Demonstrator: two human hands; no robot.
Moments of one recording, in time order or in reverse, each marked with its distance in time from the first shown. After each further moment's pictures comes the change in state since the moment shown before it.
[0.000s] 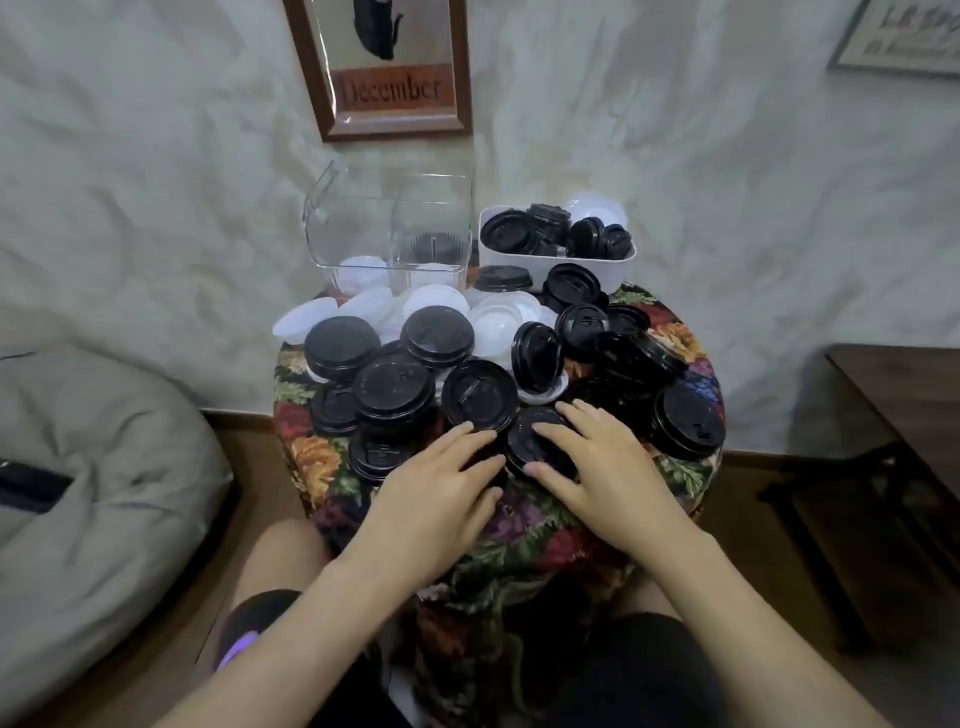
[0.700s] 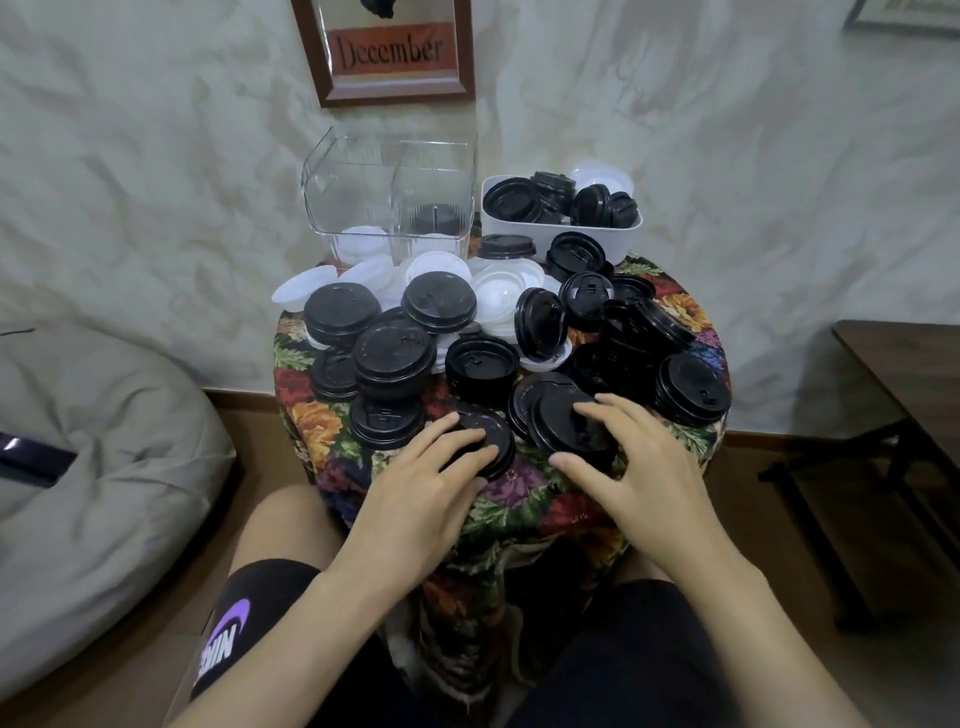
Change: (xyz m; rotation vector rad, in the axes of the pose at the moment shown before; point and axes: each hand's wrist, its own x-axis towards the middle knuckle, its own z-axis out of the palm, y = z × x) left_hand -0.037 0.000 0.020 -0.124 0.061 -0.059; right_hand -0.052 -0.009 -0.010 0.303 0.164 0.178
